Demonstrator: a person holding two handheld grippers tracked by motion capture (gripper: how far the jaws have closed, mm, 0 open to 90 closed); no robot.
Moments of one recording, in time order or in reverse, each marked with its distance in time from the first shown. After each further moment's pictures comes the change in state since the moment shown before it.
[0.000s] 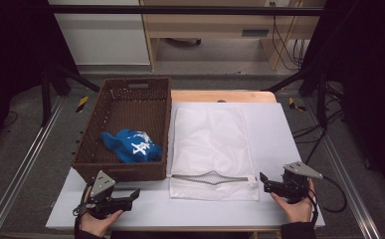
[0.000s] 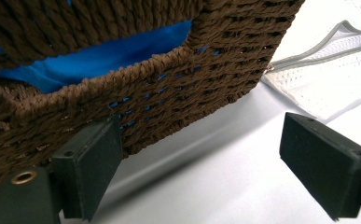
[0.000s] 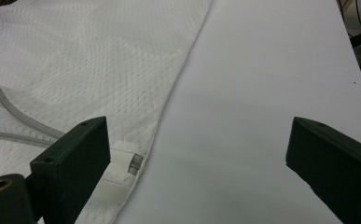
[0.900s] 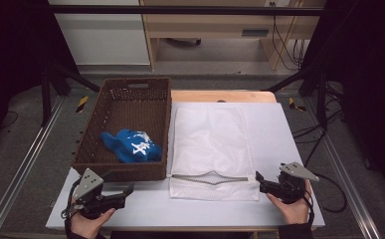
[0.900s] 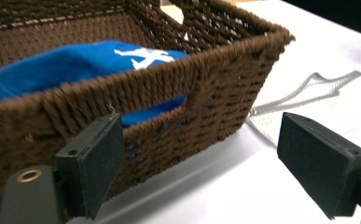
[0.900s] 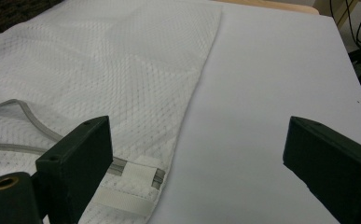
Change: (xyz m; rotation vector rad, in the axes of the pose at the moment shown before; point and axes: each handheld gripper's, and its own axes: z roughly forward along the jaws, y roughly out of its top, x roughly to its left) left arm -0.001 0.024 -0.034 -0.126 0.011 -0.019; right arm 0.018 0.006 -0.006 -0.055 -0.003 -0.018
